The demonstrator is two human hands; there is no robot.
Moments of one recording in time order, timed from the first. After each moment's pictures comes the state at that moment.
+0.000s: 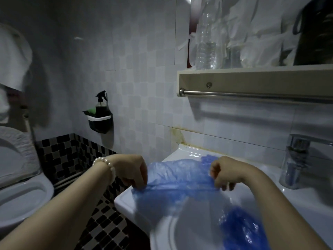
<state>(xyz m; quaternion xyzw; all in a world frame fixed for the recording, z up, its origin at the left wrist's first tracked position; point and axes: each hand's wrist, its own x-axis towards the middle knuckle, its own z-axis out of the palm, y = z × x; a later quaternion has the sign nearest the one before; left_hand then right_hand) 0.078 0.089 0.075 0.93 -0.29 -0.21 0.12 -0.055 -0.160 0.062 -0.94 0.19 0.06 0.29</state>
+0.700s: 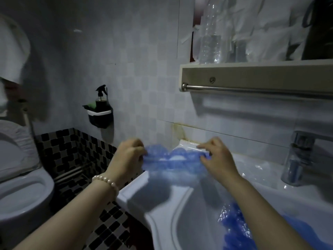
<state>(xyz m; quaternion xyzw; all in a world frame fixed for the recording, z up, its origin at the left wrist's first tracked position) 0.101 0.102 0.029 0.81 -0.44 0.35 0.17 -0.008 -0.155 0.016 -0.88 0.04 -0.43 0.20</state>
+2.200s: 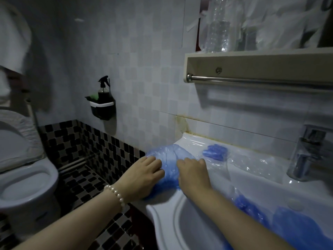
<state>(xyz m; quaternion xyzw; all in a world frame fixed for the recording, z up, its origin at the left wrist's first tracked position) 0.078 0.091 -0.028 0.73 -0.58 0.36 -0.02 0.004 -0.074 -0.029 -0.97 0.08 -0.22 -0.06</state>
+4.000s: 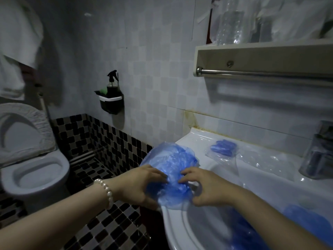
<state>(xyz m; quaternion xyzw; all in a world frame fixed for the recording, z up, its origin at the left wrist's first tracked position) 0.049 0.127 -0.008 0.85 -0.53 -0.05 0.06 -0.034 -0.101 -0.030 -0.97 -0.11 0.00 0.21</state>
